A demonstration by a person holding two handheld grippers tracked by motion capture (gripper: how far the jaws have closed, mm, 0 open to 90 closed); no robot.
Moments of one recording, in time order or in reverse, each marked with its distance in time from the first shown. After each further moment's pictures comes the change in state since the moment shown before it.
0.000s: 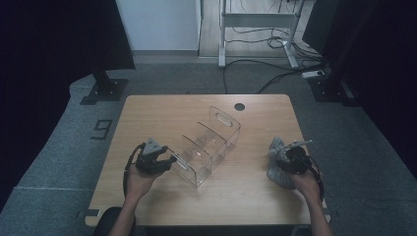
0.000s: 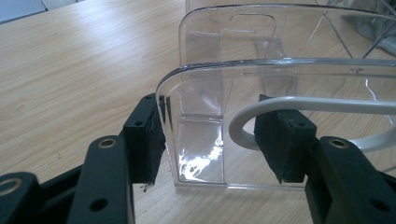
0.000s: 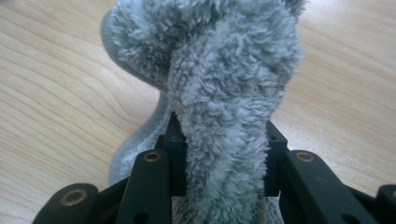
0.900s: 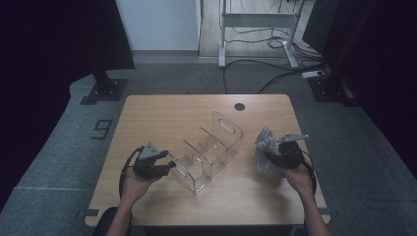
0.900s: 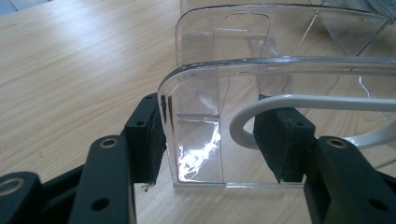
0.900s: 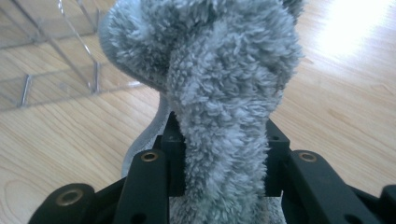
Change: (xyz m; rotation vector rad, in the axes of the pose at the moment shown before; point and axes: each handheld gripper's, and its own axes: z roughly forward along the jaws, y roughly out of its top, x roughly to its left) left arm -0.002 -0.007 -0.011 0.005 -0.080 0.044; right arm 0.034 0.035 -0.024 -0.174 0.108 -0.073
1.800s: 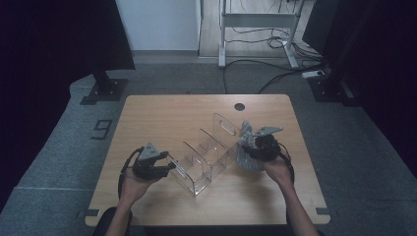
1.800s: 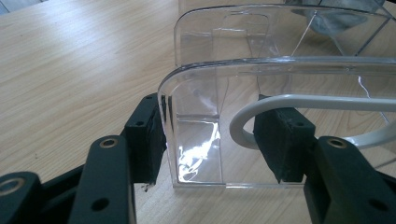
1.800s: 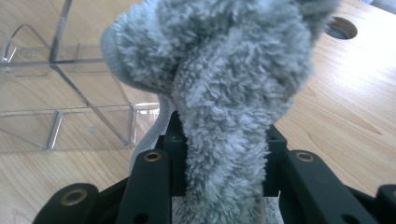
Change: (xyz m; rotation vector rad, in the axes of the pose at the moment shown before) left arm -0.001 0.000 -0.001 0.004 -0.015 0.014; right arm 0.040 0.040 0.039 -0.021 0.071 -0.115
